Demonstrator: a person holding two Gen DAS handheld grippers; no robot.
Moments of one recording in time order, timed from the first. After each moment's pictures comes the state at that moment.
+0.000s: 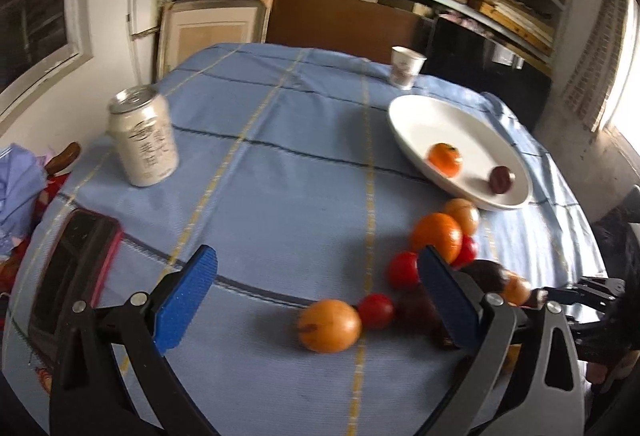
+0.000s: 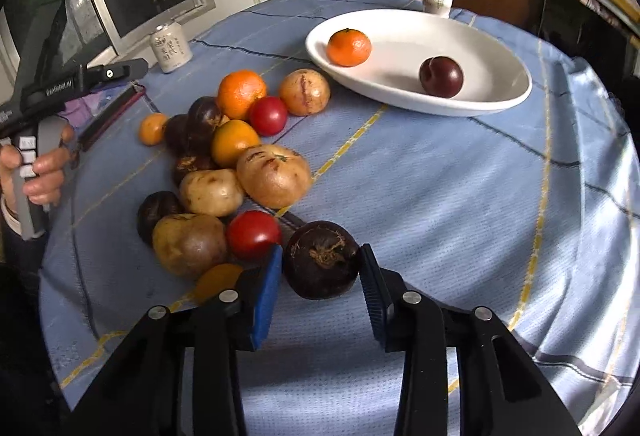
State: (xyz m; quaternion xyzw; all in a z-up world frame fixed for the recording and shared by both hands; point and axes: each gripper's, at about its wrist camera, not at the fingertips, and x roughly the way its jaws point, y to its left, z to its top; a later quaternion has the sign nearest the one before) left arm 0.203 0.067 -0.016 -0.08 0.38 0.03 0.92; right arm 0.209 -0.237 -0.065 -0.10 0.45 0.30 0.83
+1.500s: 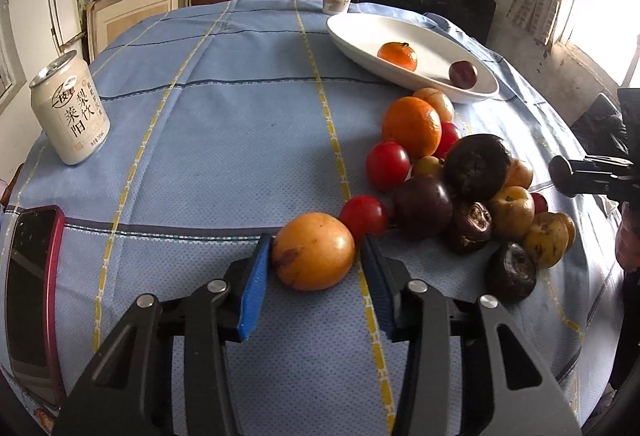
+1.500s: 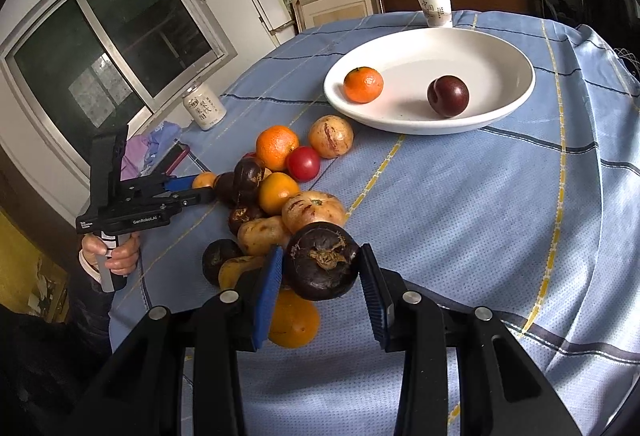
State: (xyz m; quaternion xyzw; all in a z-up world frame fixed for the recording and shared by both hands) left arm 0.201 0.048 -0.071 0.00 0.44 -0.10 0.89; right arm 0.215 -0.263 -0.042 0.04 0.44 0.36 0.82
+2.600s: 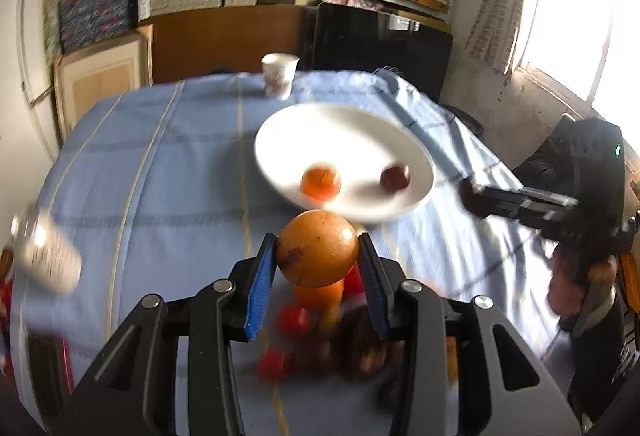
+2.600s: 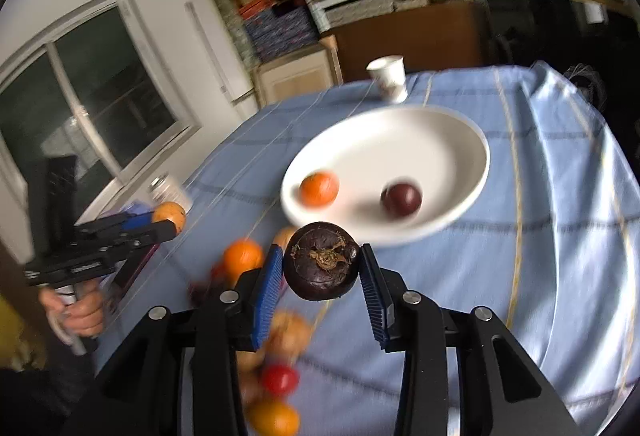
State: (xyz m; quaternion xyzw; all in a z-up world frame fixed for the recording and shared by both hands) left arm 0.256 -0.010 0.031 0.00 0.36 -0.16 0.92; right arm 0.268 -0.257 -0.002 0.08 0.35 0.26 0.90
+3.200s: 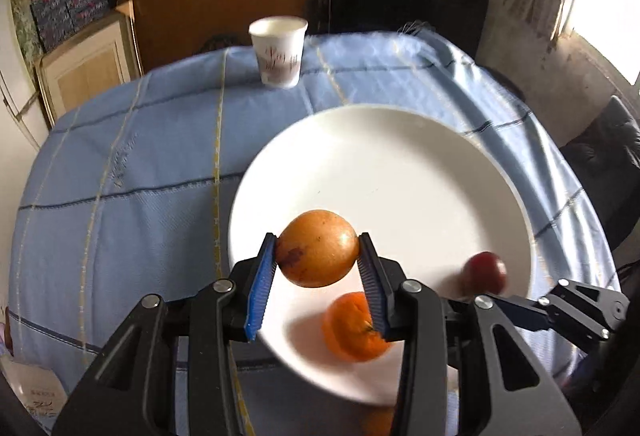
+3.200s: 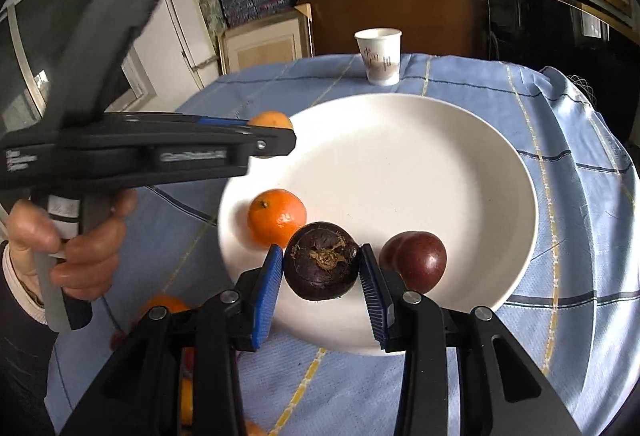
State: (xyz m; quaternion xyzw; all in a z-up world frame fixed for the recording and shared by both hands) left arm 0.456 -0.068 -0.018 0.05 0.46 -0.12 0.88; right arm 0.352 -0.199 -0.043 0.02 0.40 0.22 0.89
